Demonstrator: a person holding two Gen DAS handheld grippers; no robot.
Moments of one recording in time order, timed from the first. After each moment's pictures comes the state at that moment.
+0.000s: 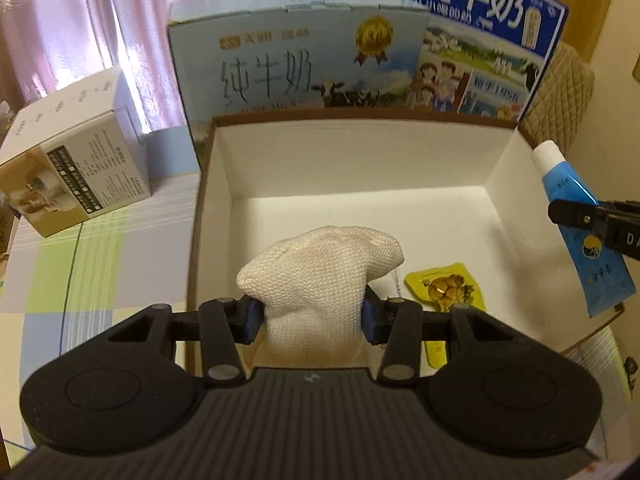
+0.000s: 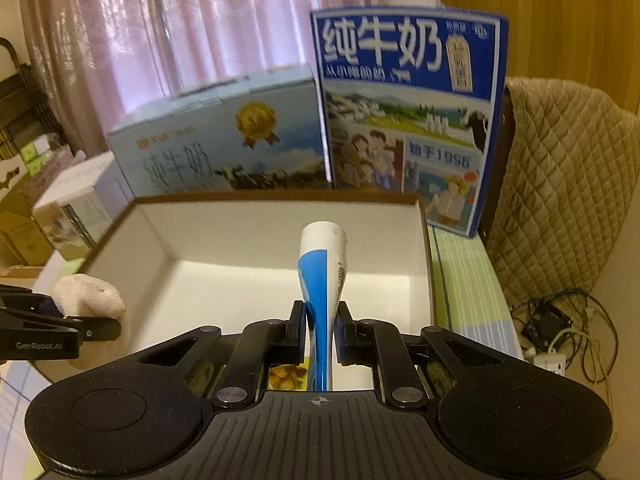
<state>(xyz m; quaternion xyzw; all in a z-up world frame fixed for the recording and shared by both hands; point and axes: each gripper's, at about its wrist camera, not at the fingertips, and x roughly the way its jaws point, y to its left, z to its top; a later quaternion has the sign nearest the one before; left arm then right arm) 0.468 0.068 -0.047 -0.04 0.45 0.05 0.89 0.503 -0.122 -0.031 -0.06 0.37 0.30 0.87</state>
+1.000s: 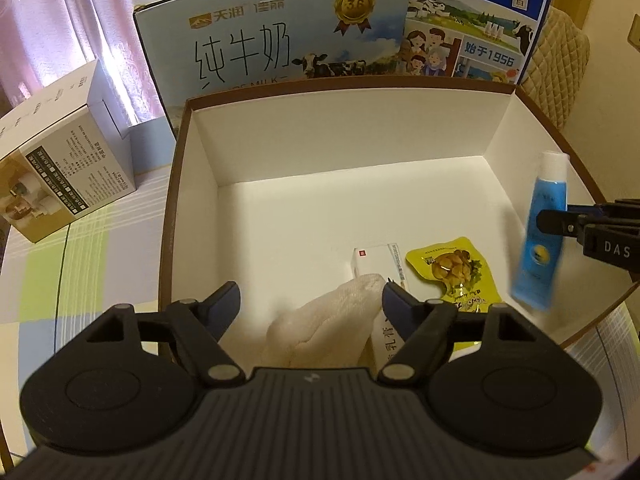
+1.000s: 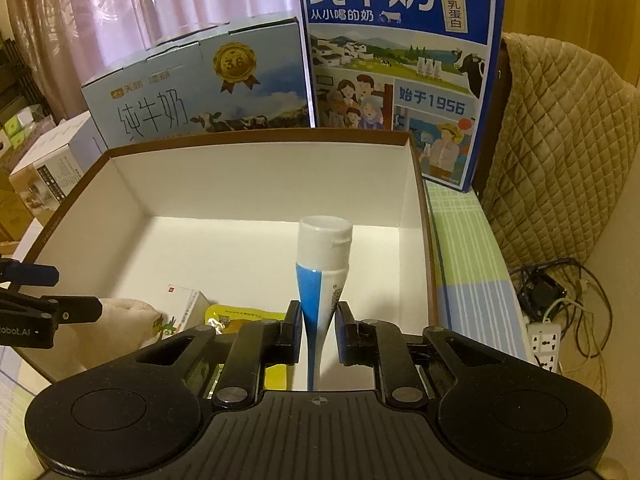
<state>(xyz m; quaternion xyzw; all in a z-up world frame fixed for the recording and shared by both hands) 0.474 0.057 -0.062 -0.01 0.47 0.04 0.88 0.504 -0.127 -0.055 -0.07 0.41 0.29 0.86</state>
